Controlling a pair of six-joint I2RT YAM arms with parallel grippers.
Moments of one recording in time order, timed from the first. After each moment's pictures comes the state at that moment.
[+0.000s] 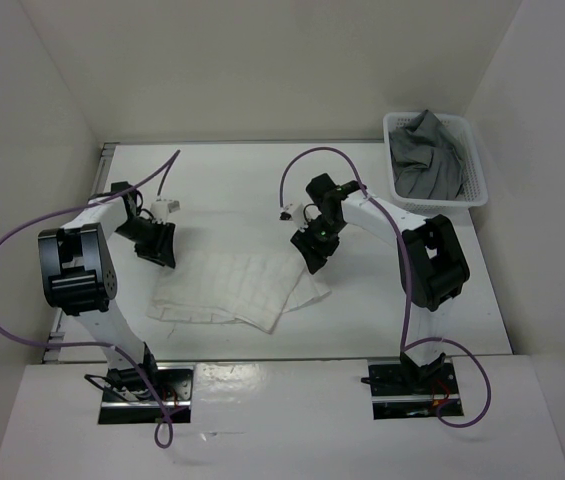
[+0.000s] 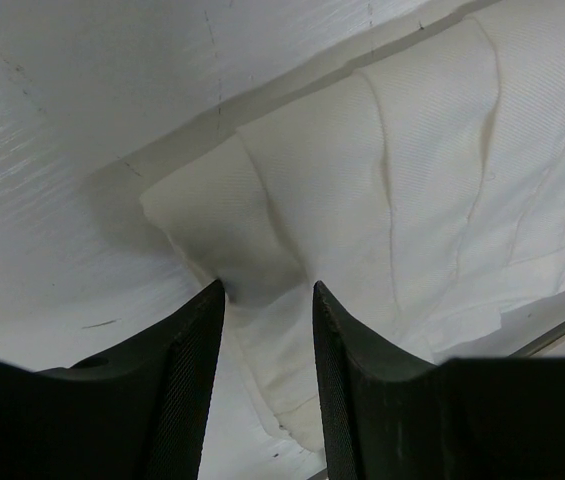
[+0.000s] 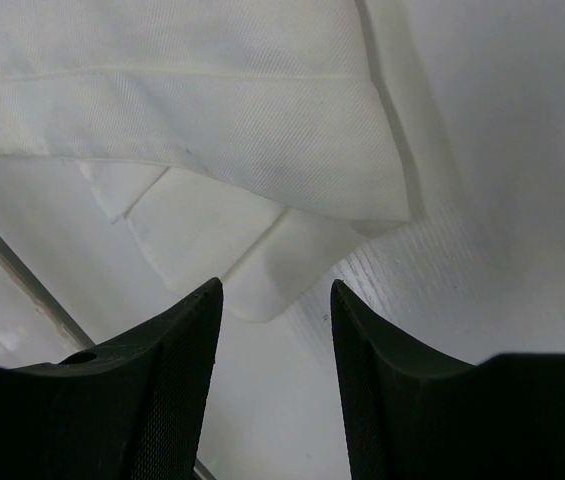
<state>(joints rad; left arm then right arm) 0.21 1.81 1.20 -0.88 0.46 0.47 0.50 1.88 1.39 -0.91 -0.40 -0.45</state>
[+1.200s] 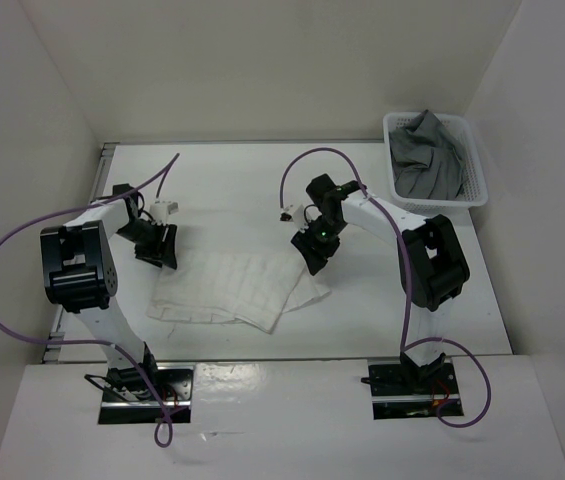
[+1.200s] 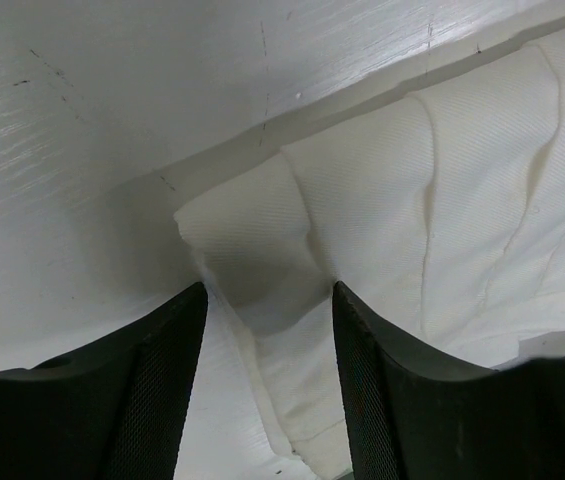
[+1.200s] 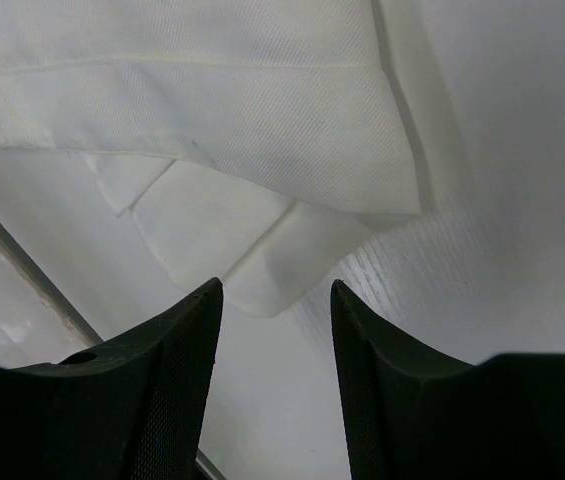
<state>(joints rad) 0.21 1.84 1.18 -0.81 0.41 0.42 0.50 1.88 1.39 -0.92 -0.41 -0.45</state>
